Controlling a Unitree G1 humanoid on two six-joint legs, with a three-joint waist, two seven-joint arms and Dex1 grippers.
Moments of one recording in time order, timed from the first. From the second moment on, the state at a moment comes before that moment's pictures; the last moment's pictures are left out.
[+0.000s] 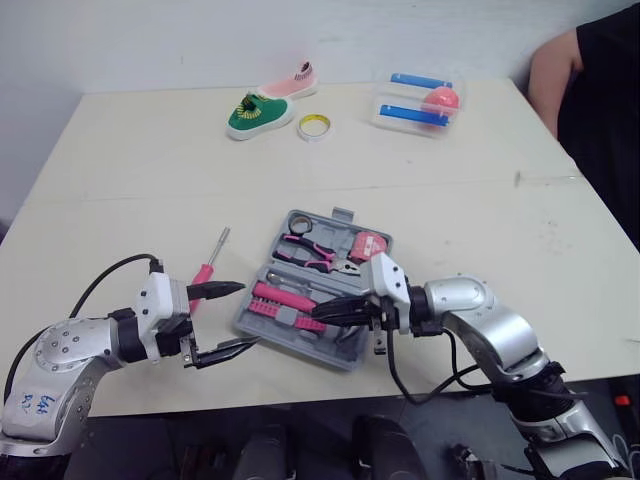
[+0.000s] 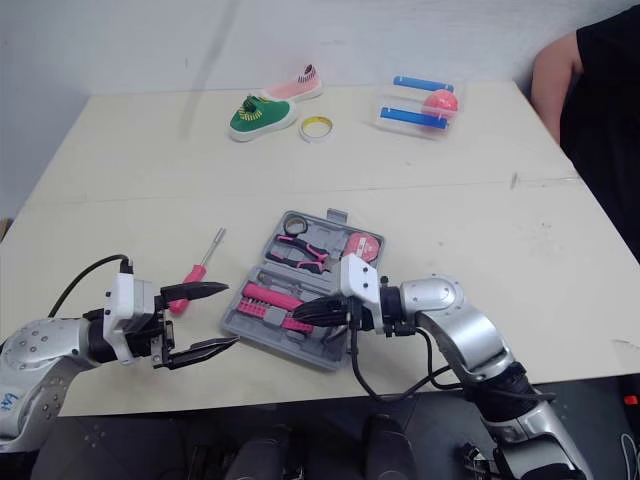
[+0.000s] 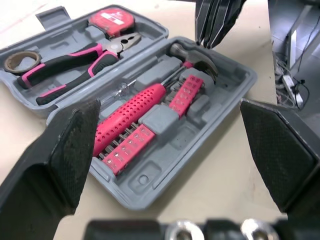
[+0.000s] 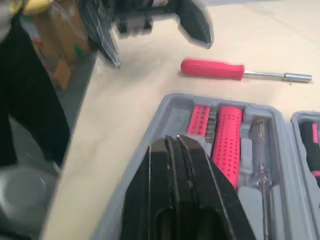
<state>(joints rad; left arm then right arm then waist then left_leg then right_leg) 0.05 0.76 0.23 -0.38 -0.56 0.27 -1.02 -0.44 -0.50 0.36 -0.19 0.30 0.29 1.10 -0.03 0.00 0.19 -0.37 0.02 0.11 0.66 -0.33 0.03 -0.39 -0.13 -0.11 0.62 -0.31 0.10</state>
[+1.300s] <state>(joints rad) 0.02 0.79 0.31 -0.35 -0.57 0.31 -1.00 -0.44 -0.47 0.14 -0.11 0.40 0.17 1.21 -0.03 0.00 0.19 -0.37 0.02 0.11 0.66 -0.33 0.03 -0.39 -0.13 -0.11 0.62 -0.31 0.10</state>
